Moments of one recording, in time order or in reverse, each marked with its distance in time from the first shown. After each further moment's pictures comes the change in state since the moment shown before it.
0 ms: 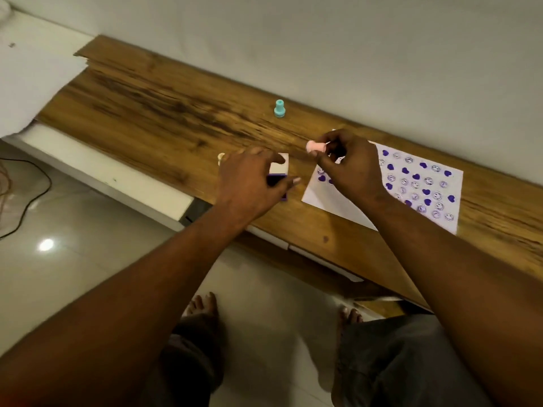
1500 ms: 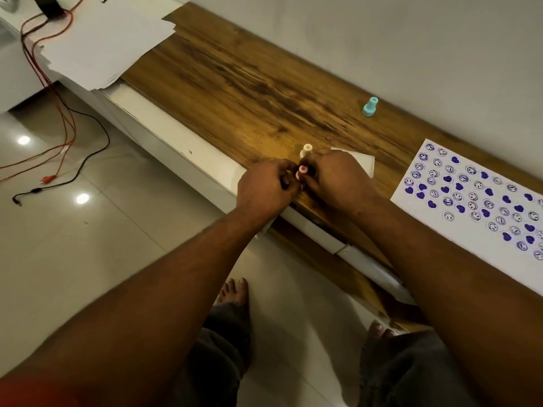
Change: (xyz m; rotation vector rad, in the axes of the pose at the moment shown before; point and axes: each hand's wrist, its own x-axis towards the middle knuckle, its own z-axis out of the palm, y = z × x) left_hand -0.041 -0.128 0.011 -0.245 0.002 -0.250; right_hand -0.004 -0.089 0.144 -0.601 -0.505 -0.411
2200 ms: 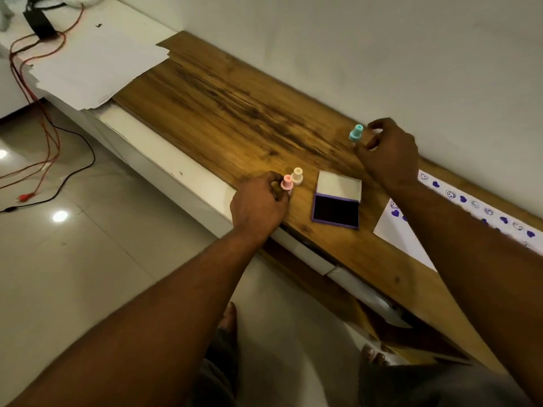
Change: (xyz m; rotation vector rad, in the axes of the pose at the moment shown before) left_hand 0.013 0.004 0.008 -0.056 0.130 -0.151; right_hand 0.028 0.102 -0.044 0.165 0.436 0.465
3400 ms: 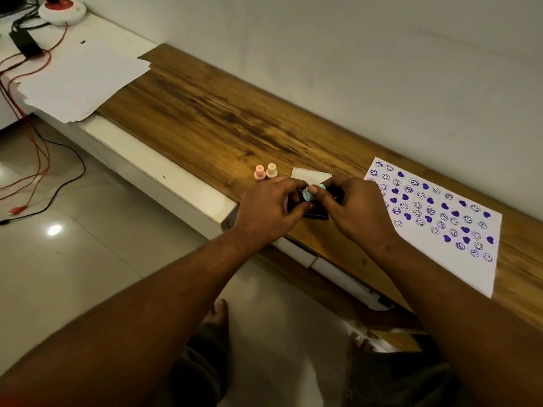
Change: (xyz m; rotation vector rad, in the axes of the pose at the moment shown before) left_hand -0.037 0.064 -0.010 -0.075 -0.039 0.544; right_hand -0.124 -0.017 -0.055 0.205 -0.247 -0.095
